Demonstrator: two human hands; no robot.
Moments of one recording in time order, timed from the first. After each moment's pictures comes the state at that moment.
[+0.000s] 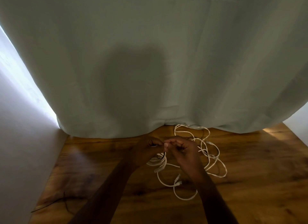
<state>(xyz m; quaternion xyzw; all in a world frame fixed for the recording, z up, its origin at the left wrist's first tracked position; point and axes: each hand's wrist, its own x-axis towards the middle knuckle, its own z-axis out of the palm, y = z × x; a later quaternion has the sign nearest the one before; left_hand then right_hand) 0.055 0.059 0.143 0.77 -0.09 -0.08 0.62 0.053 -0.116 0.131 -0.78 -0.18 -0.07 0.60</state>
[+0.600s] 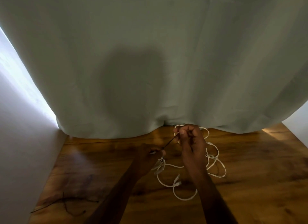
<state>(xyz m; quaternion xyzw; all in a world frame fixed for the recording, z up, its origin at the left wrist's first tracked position) 0.045 0.053 0.101 0.79 -0.05 0.00 0.61 0.047 -0.109 0.159 -0.71 -0.10 -0.21 0.66</state>
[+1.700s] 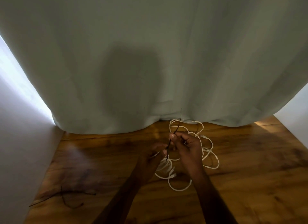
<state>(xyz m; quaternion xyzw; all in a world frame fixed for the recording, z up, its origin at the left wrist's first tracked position) 0.008 0.017 0.089 0.71 -0.07 0.05 0.70 0.036 -0.132 0.131 -0.75 -0.03 -0.11 0.66</state>
